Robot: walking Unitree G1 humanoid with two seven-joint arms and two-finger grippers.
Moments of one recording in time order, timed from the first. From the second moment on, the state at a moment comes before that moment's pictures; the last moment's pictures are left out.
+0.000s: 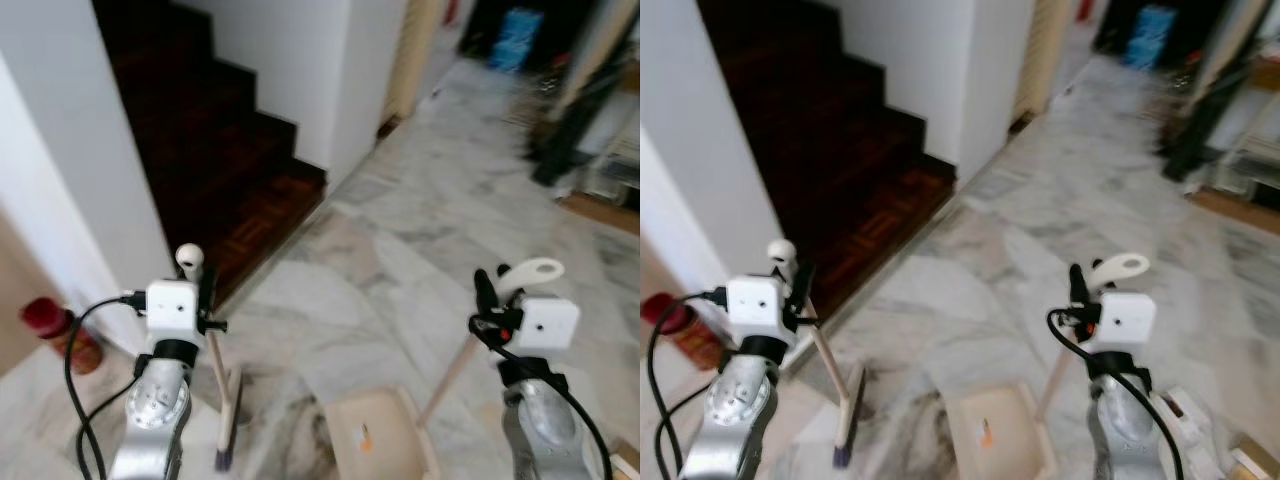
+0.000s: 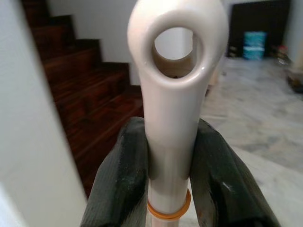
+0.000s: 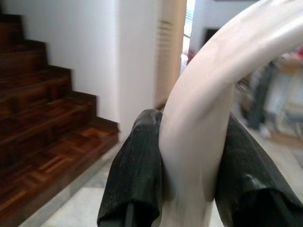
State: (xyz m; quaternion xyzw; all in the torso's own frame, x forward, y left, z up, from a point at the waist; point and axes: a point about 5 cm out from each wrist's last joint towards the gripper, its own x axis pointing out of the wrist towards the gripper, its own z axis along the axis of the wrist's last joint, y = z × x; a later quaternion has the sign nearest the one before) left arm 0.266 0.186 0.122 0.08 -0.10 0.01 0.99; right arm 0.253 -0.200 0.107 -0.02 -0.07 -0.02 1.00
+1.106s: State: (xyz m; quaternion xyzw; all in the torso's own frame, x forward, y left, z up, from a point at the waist) left arm 0.265 0.171 0.117 0.06 -0.09 -0.02 0.99; right arm 0.249 -0.206 0.105 -0.02 -0.07 -0.03 1.00
